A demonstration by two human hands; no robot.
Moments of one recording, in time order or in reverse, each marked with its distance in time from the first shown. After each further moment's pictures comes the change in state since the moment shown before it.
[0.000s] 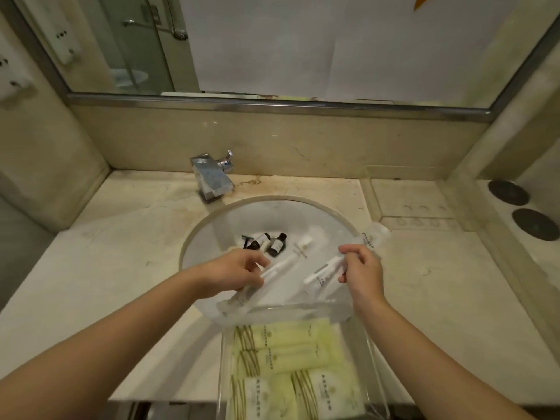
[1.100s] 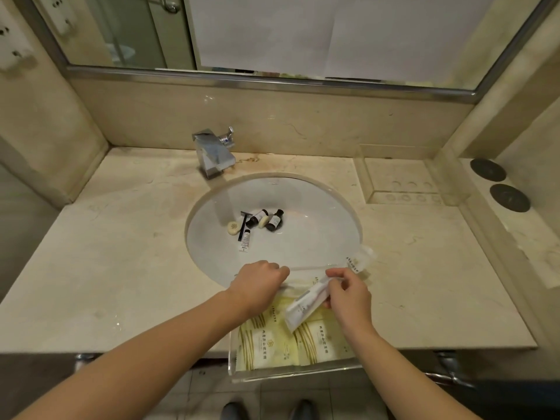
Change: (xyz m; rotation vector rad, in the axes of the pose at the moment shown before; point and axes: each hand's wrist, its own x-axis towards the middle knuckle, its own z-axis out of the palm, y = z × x) left_hand -0.011 -0.036 0.091 1.058 0.293 0.324; right_hand -0.095 0.046 -0.011 -0.177 -0.023 0.068
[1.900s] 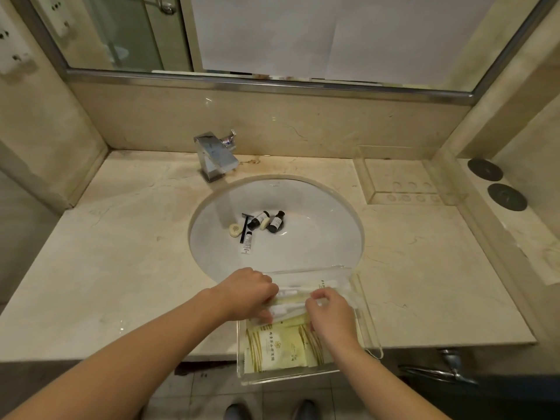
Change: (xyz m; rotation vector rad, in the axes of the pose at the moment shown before) left_hand -0.017 -0.031 -0.016 0.033 -0.266 0.241; right_hand -0.032 0.002 0.029 -0.301 -0.101 0.075
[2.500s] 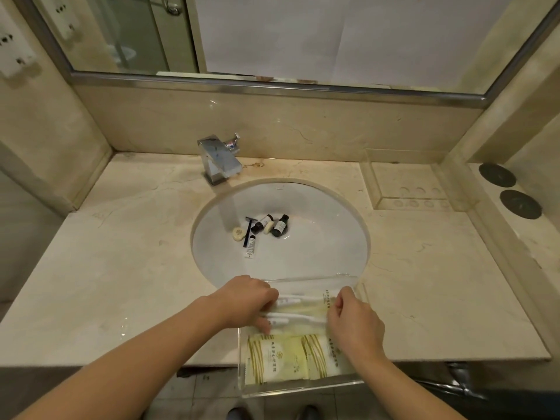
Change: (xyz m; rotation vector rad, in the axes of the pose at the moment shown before) left_hand 0.000 -0.011 0.008 -0.130 0.002 -0.049; right_hand 0.024 0.018 -0.020 -0.552 0.188 -0.278
